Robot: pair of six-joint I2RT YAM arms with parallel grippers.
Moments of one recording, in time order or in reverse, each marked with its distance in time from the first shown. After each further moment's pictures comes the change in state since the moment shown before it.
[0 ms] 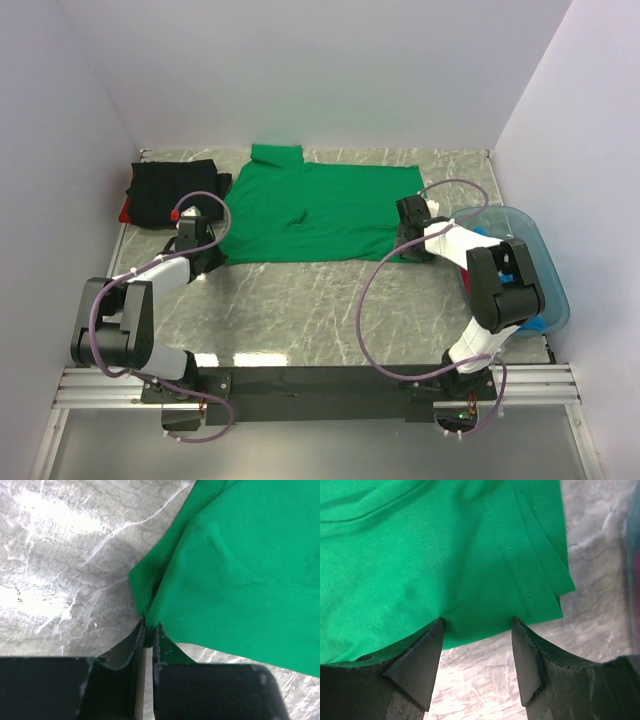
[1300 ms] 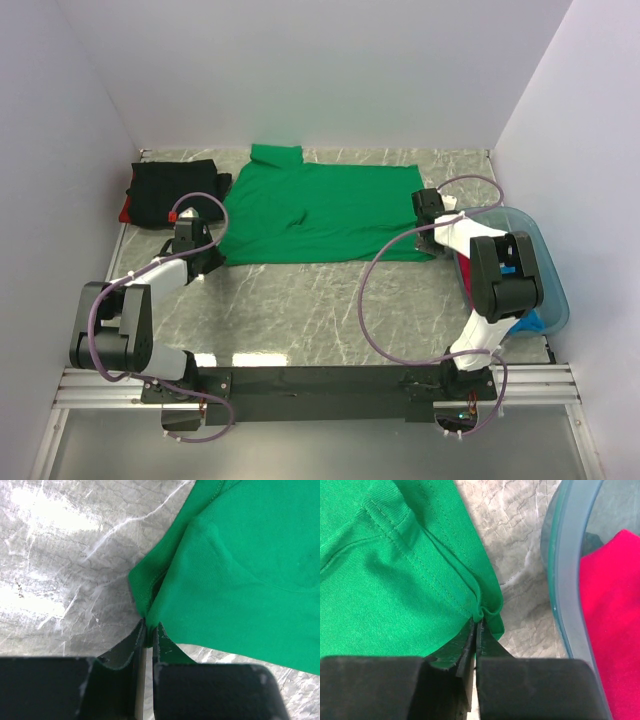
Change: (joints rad) left arm 0.023 -0.023 -0.016 0.000 0.037 0.000; right arm -0.125 0.065 0.051 -0.005 0.083 -0.036
